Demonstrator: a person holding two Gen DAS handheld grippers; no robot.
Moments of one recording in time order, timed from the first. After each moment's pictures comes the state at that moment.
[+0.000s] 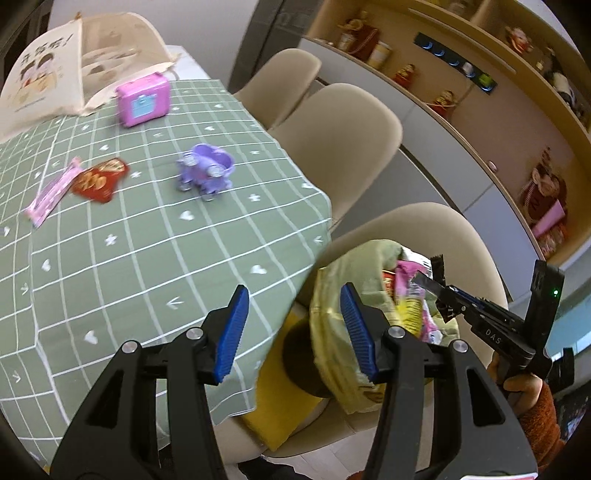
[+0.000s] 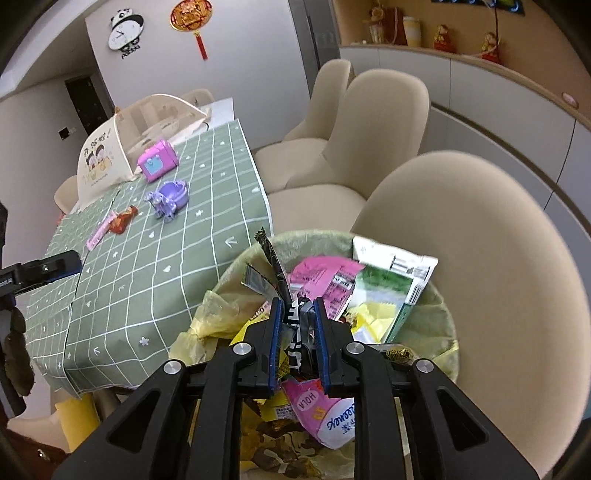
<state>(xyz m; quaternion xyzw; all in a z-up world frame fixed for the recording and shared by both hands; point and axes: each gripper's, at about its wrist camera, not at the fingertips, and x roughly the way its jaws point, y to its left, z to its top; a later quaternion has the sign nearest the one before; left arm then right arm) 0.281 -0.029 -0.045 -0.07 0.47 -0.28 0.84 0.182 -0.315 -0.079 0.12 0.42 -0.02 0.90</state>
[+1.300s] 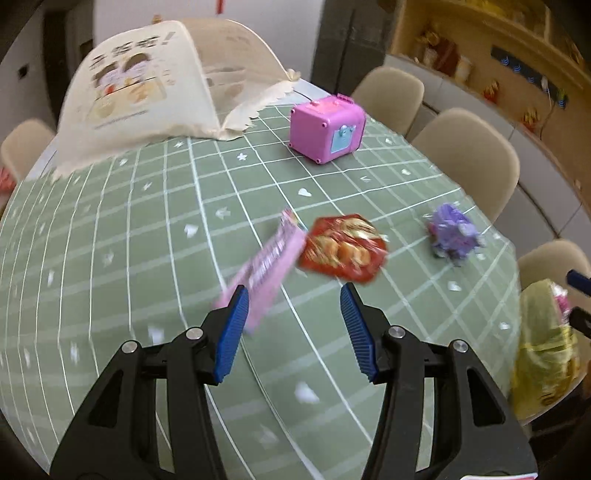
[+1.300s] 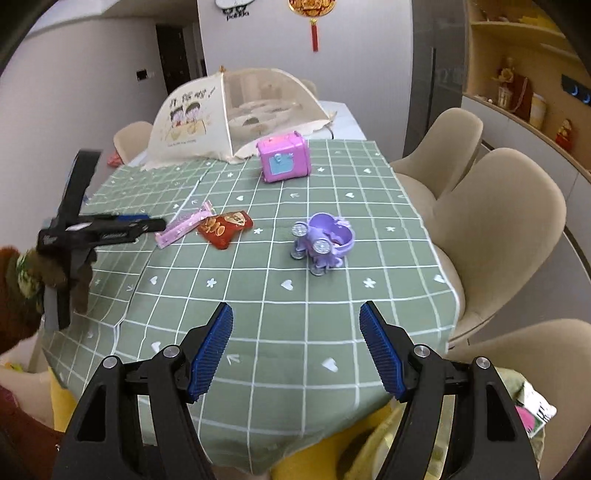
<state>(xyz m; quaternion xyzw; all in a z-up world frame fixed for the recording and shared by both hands) 0.448 0.166 -0.093 0.03 0.44 -0.16 0.88 0.308 -0.108 -0.047 -0.01 0.41 0.11 0.91</state>
